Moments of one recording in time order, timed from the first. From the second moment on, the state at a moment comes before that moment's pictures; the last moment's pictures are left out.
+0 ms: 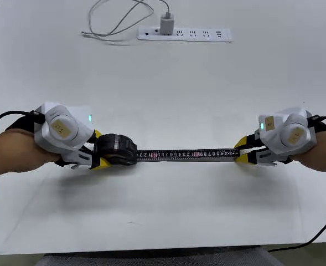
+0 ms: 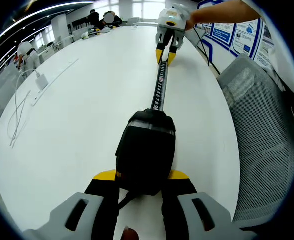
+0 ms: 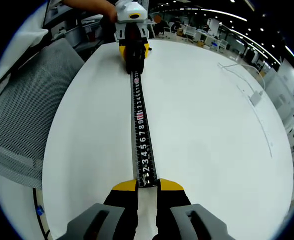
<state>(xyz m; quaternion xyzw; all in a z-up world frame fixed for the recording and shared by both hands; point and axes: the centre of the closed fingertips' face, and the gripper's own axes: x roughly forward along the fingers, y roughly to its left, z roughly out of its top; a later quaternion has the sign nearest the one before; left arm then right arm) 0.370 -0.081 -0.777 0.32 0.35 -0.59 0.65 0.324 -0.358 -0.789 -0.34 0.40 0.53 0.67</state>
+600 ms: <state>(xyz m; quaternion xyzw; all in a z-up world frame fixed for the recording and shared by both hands) 0.371 -0.082 -0.776 0.33 0.35 -0.60 0.64 0.324 -0.357 -0.789 -0.33 0.41 0.52 0.67</state>
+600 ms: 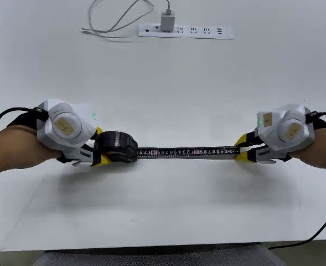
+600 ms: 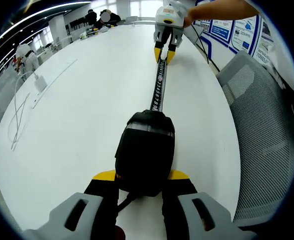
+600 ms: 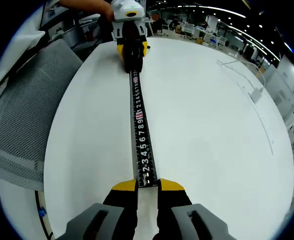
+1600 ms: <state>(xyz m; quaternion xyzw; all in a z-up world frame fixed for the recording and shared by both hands) 0.371 -0.088 -0.770 0.32 0.35 -0.59 0.65 0.324 -0.347 -0.781 -0.27 0.43 0.50 0.70</state>
